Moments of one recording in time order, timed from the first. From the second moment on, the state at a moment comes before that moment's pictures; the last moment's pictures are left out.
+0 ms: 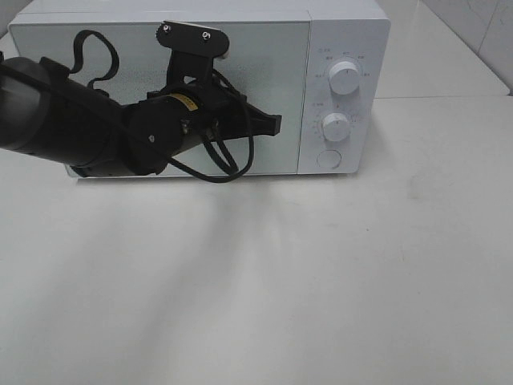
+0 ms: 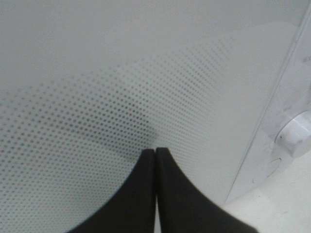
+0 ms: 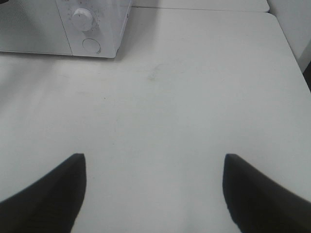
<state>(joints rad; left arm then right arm) -0.69 2.03 -1.12 -0.50 -0.51 0.31 0.11 0.00 -0.51 -0.05 1.04 0.10</state>
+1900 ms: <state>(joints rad) -0.46 1.49 -1.00 -0.31 0.99 0.22 0.11 0.00 -0.51 -0.05 1.04 0.10</state>
